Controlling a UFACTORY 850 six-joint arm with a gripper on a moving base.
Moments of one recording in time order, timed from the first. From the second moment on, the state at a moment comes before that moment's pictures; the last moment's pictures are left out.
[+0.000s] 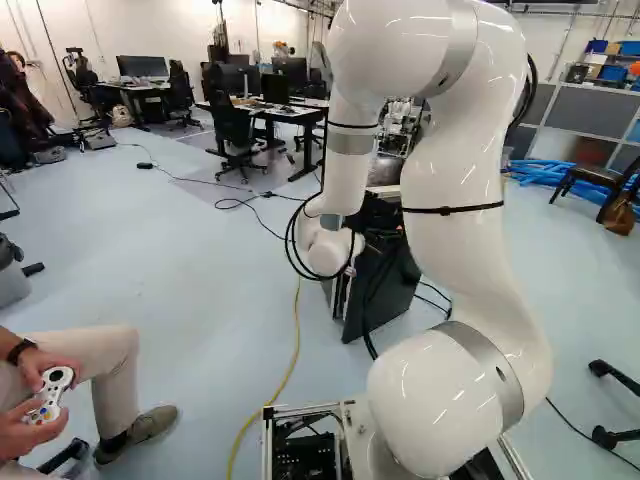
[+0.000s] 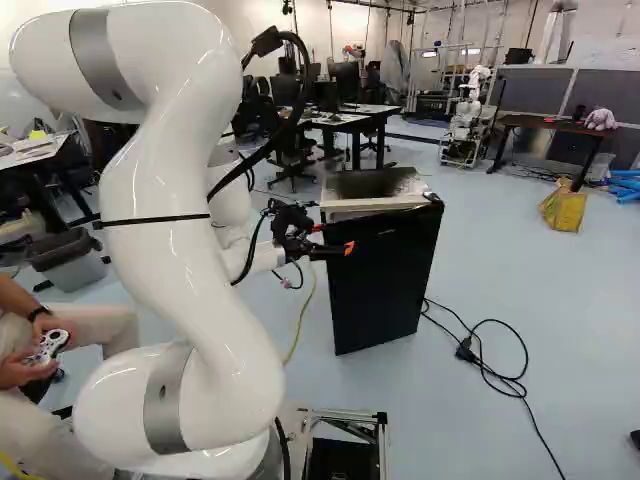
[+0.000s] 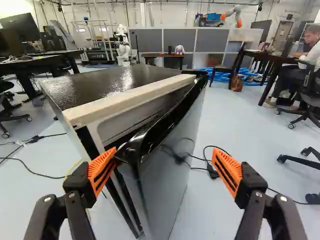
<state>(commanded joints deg) 14.1 -28.0 -29.0 58.3 76.6 0.0</state>
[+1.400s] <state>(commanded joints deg) 7.8 -21.8 -18.7 68.0 76.6 0.0</state>
